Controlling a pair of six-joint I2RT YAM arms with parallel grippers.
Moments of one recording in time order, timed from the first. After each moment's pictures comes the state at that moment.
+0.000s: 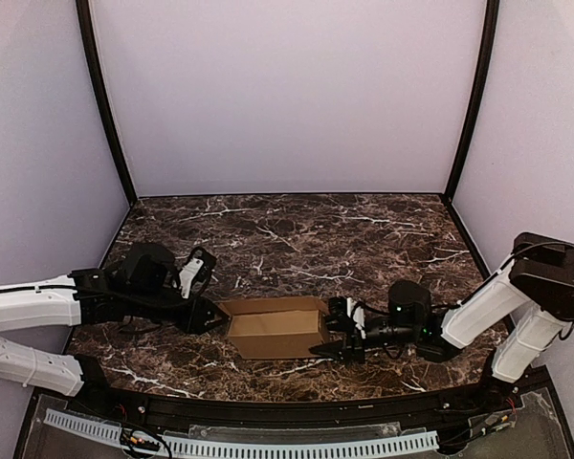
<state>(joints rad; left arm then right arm) -0.85 1.03 0.60 -0.32 0.20 -0.43 0.99 1.61 0.34 0.99 -0.49 -0.14</state>
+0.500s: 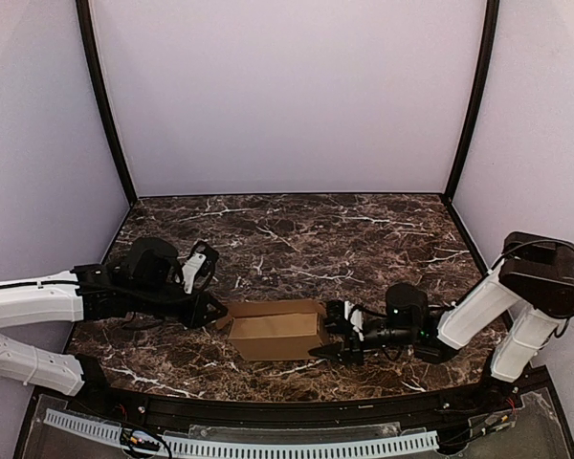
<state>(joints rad) -0.85 1.07 0.64 -0.32 0.18 -0.42 0.99 1.66 0.34 1.02 -0.48 -0.14</state>
